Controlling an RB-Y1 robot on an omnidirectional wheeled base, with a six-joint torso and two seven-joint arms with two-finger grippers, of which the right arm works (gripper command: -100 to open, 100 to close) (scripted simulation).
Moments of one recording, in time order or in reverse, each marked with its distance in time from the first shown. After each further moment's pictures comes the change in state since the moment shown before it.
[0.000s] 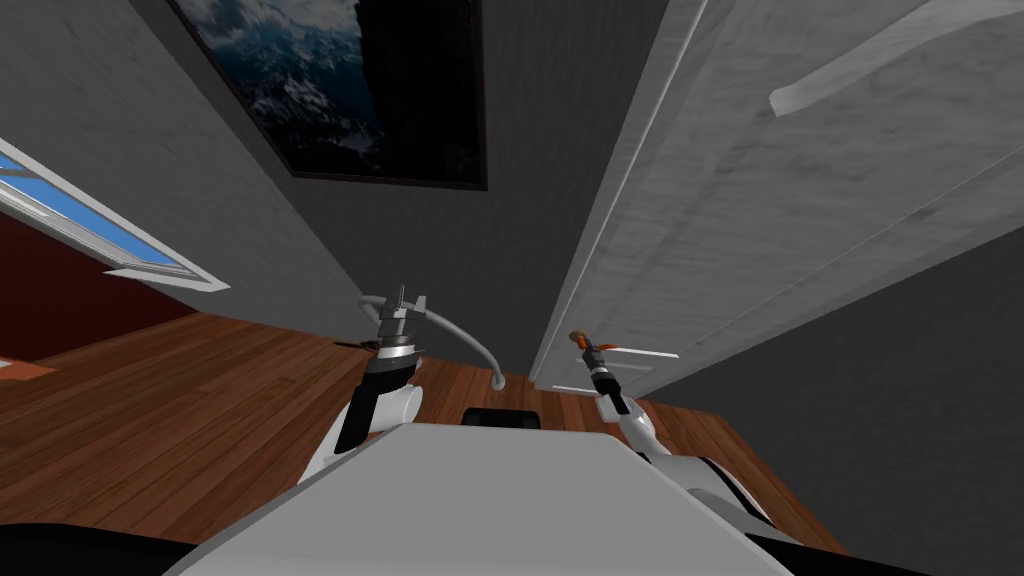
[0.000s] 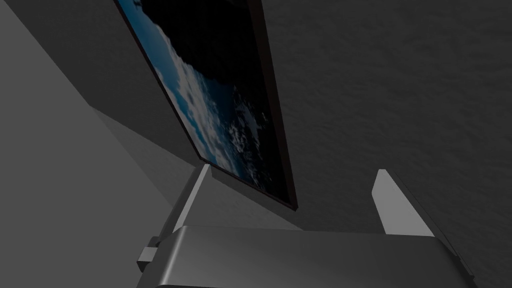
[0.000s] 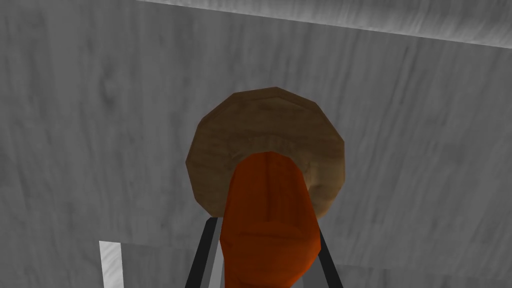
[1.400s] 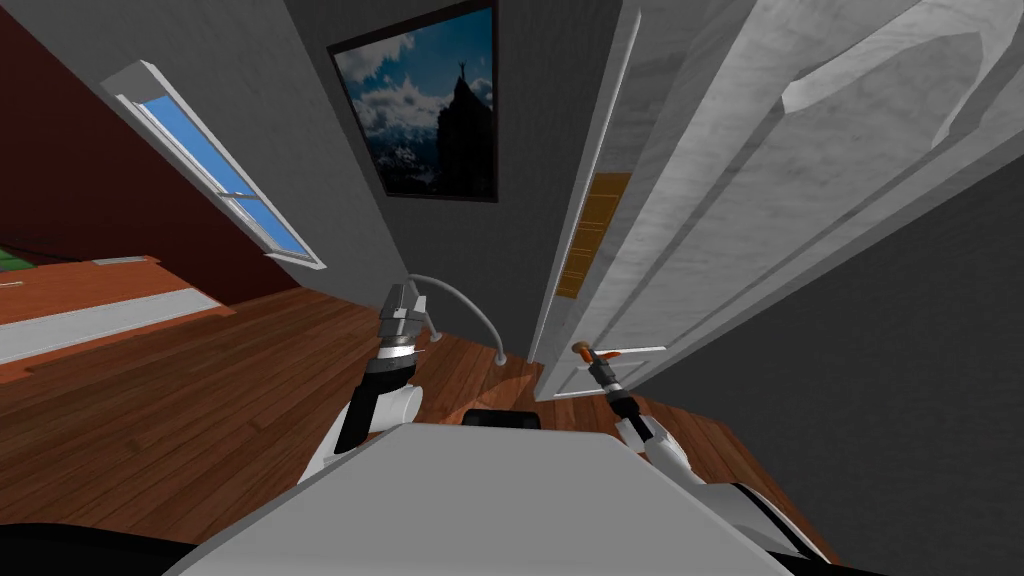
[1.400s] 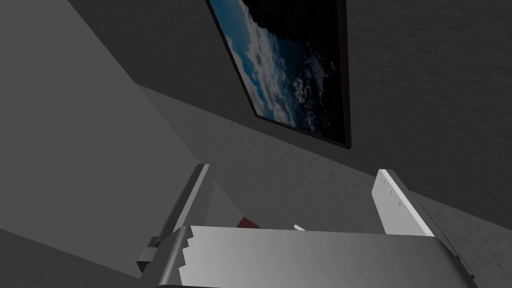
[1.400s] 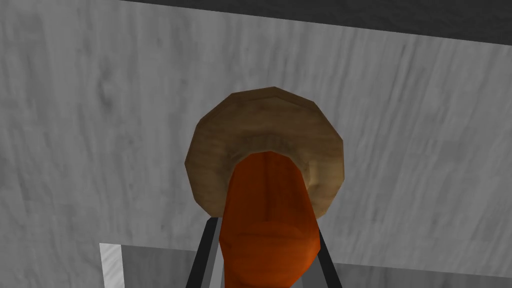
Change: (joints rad) arm 0.109 -0.103 0.104 0.002 0.064 -0.183 -0.150
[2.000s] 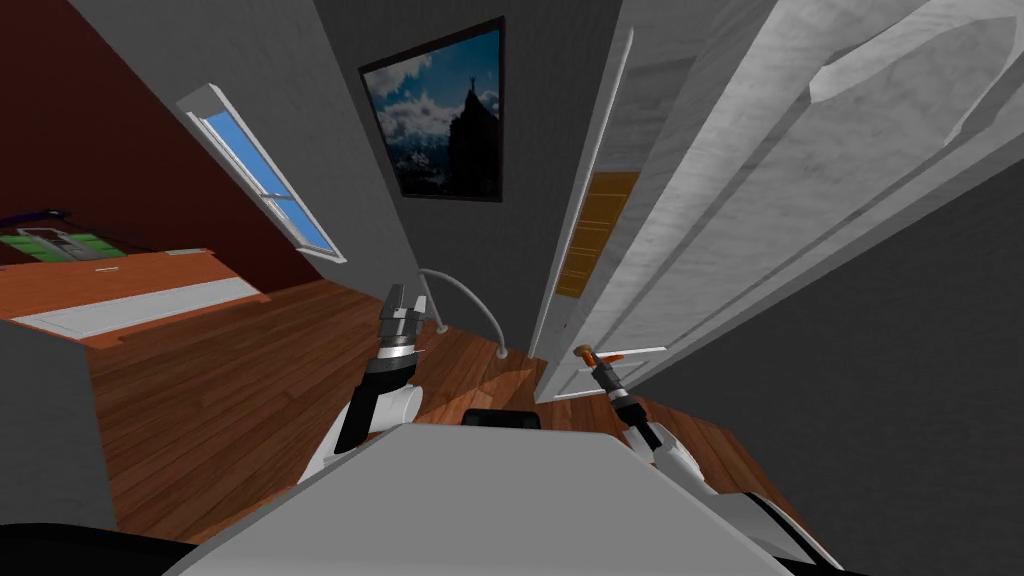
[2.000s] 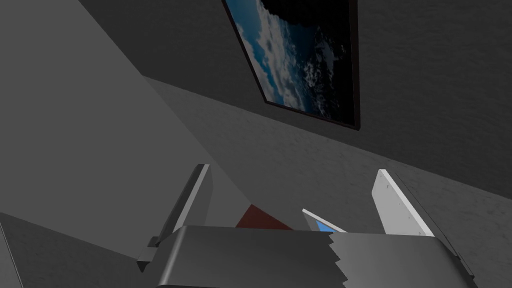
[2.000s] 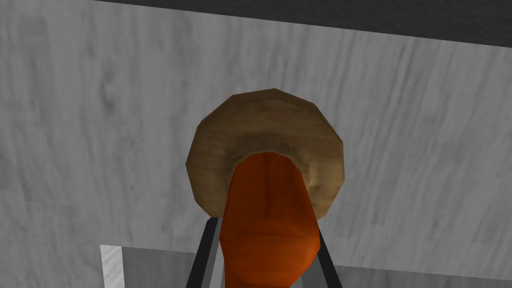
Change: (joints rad) arm 0.032 -0.028 0.016 0.002 0.011 -0.060 -0.030
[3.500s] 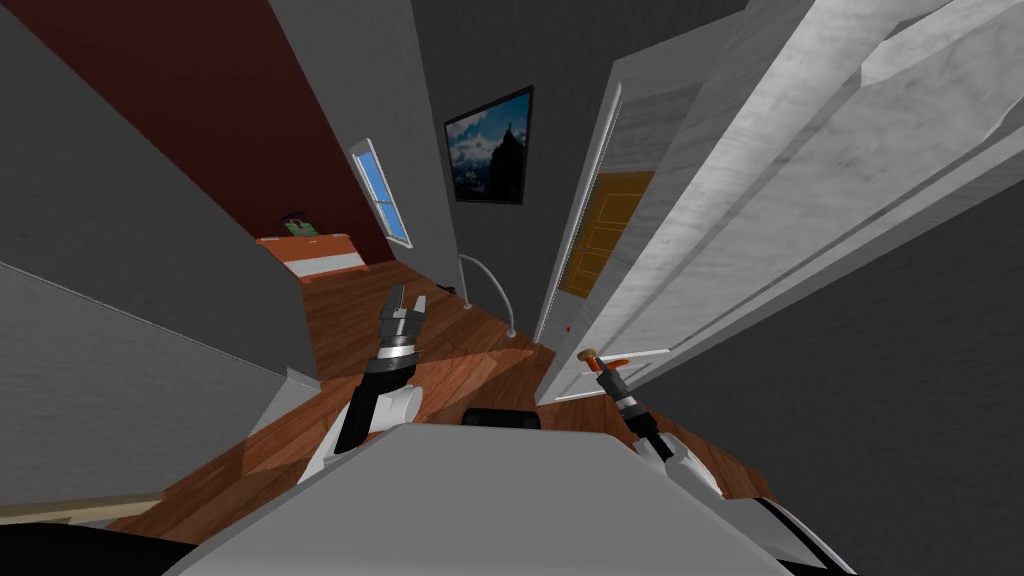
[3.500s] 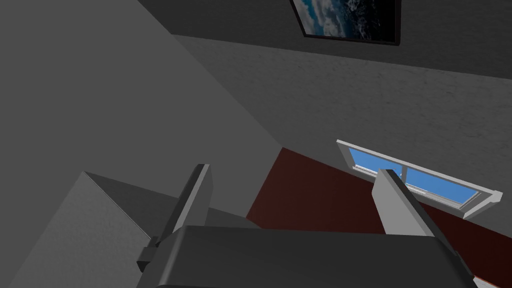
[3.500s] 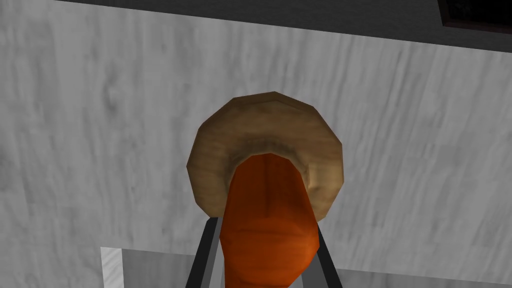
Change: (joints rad) arm 0.015 -0.028 0.008 0.062 0.010 -0.105 -0.023
